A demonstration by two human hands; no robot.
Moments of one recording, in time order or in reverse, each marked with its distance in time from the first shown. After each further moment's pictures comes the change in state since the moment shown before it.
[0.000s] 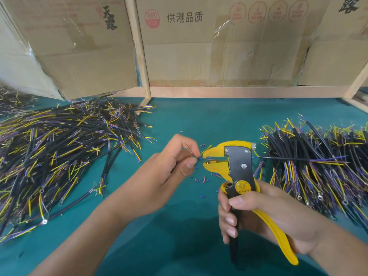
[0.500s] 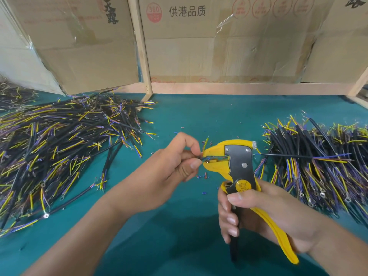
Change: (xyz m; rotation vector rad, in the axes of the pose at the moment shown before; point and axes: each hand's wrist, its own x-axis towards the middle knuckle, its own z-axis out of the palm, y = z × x) left_hand 0.000 0.004 0.000 -0.036 -0.076 -0.038; right_hand 0.001 0.004 0.003 0.030 0.032 0.035
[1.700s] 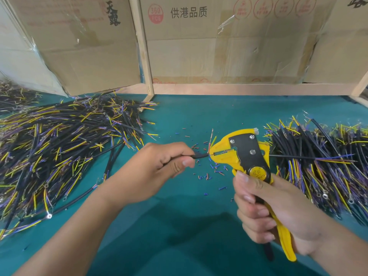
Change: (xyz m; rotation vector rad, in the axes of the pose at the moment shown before) left_hand -0.002 -0.003 -0.021 0.204 0.038 -0.045; right_hand -0.007 -0.009 0.009 0.049 0.215 0.024
